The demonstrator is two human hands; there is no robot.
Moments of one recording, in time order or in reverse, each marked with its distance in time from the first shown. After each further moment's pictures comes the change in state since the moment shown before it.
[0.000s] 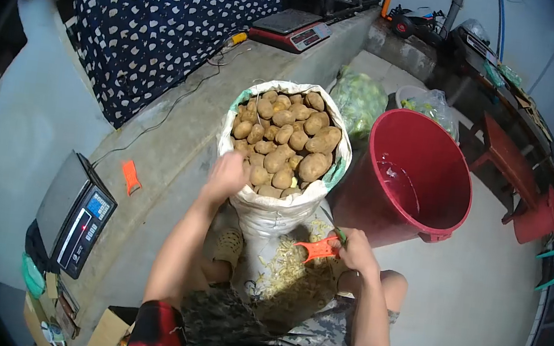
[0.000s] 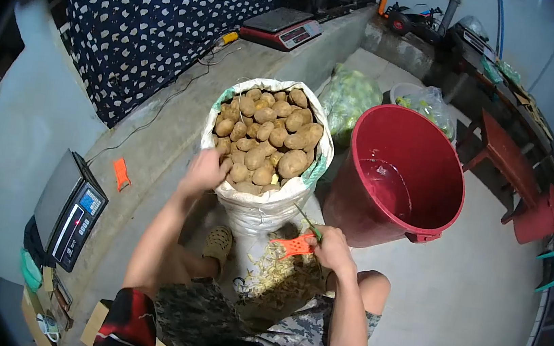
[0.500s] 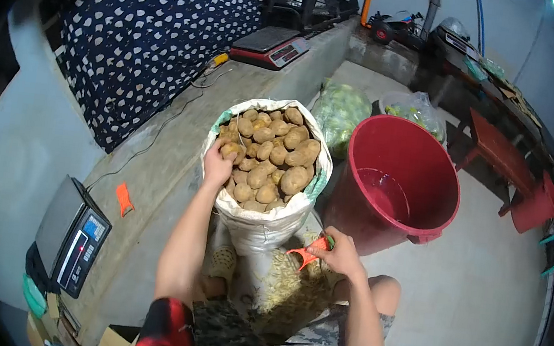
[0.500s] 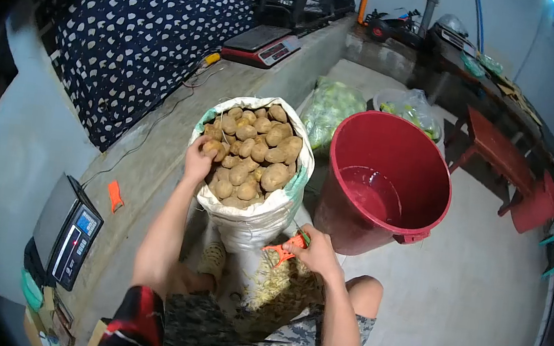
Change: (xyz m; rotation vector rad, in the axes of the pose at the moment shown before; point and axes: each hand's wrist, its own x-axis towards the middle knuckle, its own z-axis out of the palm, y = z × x) left_hand 0.059 0.000 0.021 -0.613 0.240 -0.097; right_hand -0.001 -0.007 -0.010 0.266 0.073 0.052
